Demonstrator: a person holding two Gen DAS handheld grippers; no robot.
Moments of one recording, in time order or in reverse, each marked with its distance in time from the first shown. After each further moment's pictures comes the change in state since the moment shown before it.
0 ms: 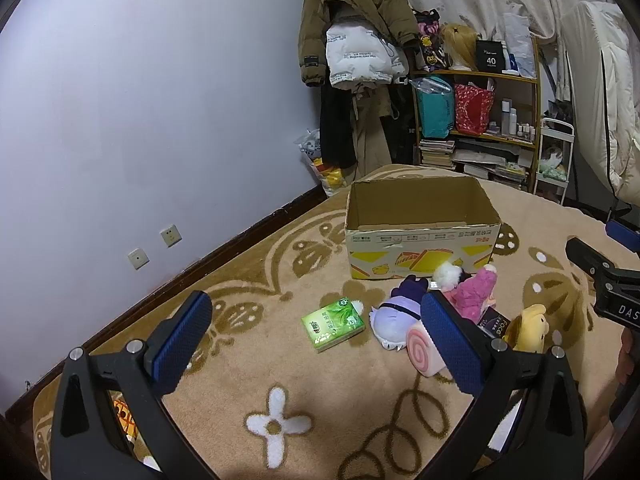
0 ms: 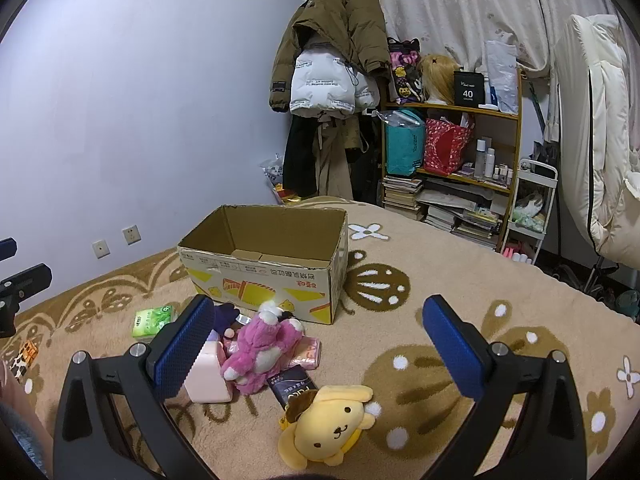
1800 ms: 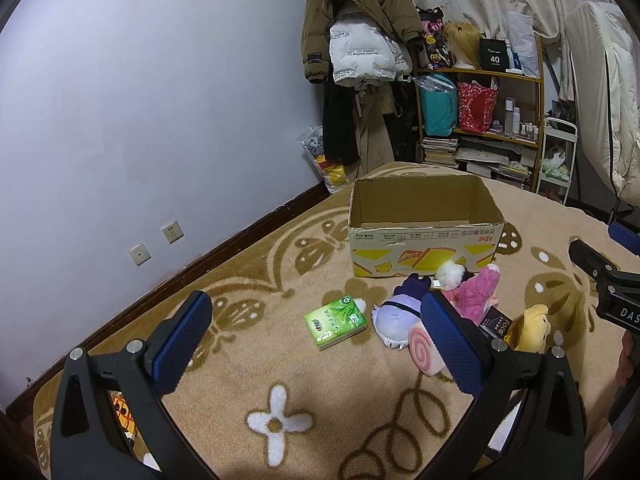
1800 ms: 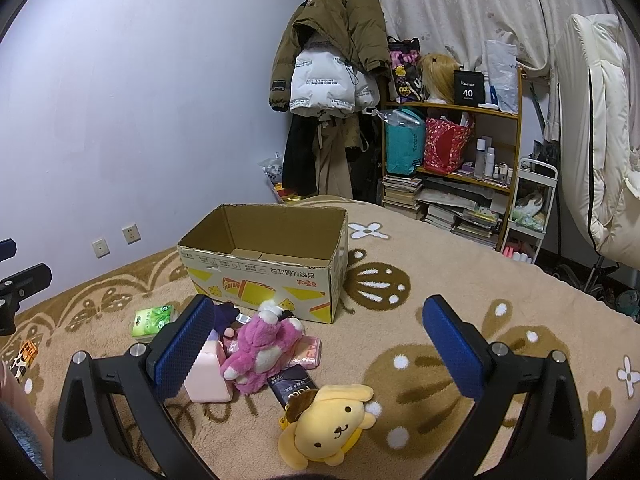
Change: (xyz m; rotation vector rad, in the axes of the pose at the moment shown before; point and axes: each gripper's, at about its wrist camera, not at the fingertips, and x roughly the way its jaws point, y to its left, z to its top) left arm 0.002 0.003 -0.001 -0.004 0.011 0.008; right arm 0.000 0.000 0.000 -0.006 0.002 -0.004
